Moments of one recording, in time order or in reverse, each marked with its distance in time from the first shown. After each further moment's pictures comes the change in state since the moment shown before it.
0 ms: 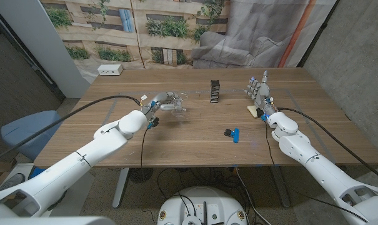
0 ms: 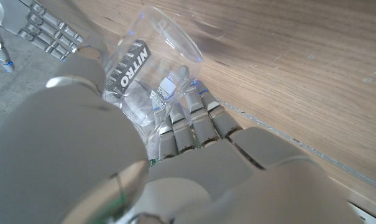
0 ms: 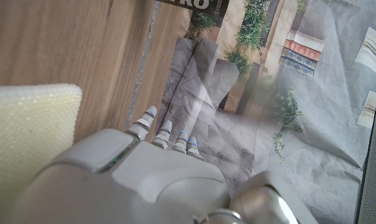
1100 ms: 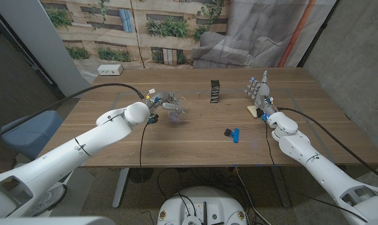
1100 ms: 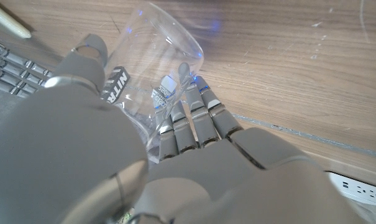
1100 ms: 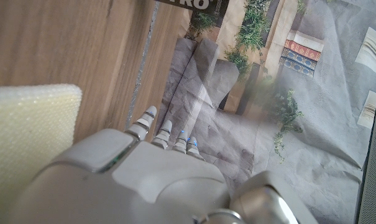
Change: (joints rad) left arm -0.122 0.074 0.097 -0.195 0.074 0.446 -0.063; left_hand 0.000 0.000 -0.002 0.002 0.015 0.020 0.021 0.000 -0.018 0.024 0.024 0.002 0.000 0.038 0.017 -0.001 -0.005 0.033 0.001 0.013 0.005; right arm -0.001 0.000 0.000 -0.002 0.000 -0.002 -0.001; right_hand 0.000 0.000 0.000 0.000 0.000 0.000 0.000 0.000 0.000 0.000 0.000 0.000 0.000 0.000 0.000 0.000 0.000 0.000 0.000 0.000 0.000
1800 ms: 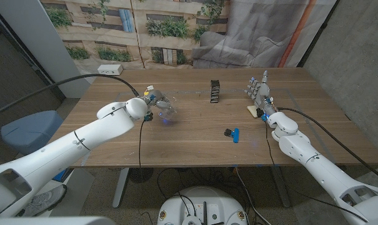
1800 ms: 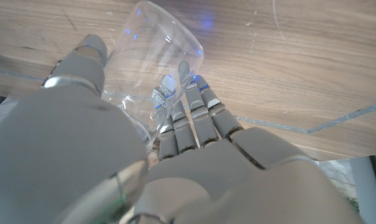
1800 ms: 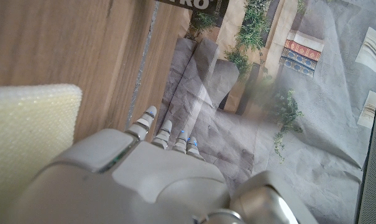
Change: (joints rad) left arm -0.063 0.020 0.034 -0.098 -0.004 0.322 0.023; left_hand 0.000 0.000 -0.002 0.002 0.000 0.001 0.001 0.000 -0.007 0.005 0.005 0.001 0.000 0.014 0.003 -0.005 0.000 0.018 -0.004 0.004 0.000; right arm 0.000 0.000 0.000 0.000 0.000 0.000 0.000; right_hand 0.000 0.000 0.000 0.000 0.000 0.000 0.000 0.000 0.000 0.000 0.000 0.000 0.000 0.000 0.000 0.000 0.000 0.000 0.000 0.000 0.000
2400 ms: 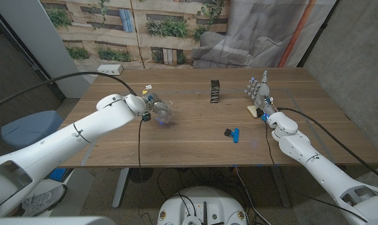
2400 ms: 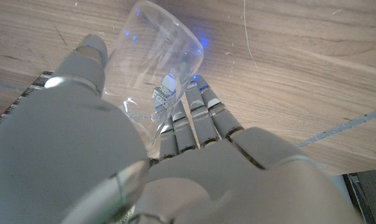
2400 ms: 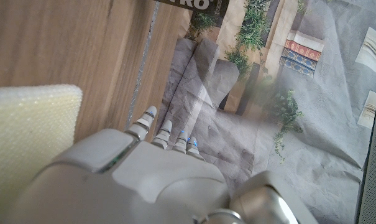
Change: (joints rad) left arm -0.087 0.009 0.035 -0.008 -0.128 0.154 -0.022; left_hand 0.000 0.000 -0.001 0.001 0.000 0.000 0.000 0.000 -0.003 0.000 0.000 0.000 0.000 0.000 0.000 -0.005 0.002 0.000 0.000 0.000 0.005; right arm 0.000 0.001 0.000 0.001 0.000 0.000 0.000; right_hand 0.000 0.000 0.000 0.000 0.000 0.000 0.000 0.000 0.000 0.000 0.000 0.000 0.000 0.000 0.000 0.000 0.000 0.000 0.000 0.000 0.000
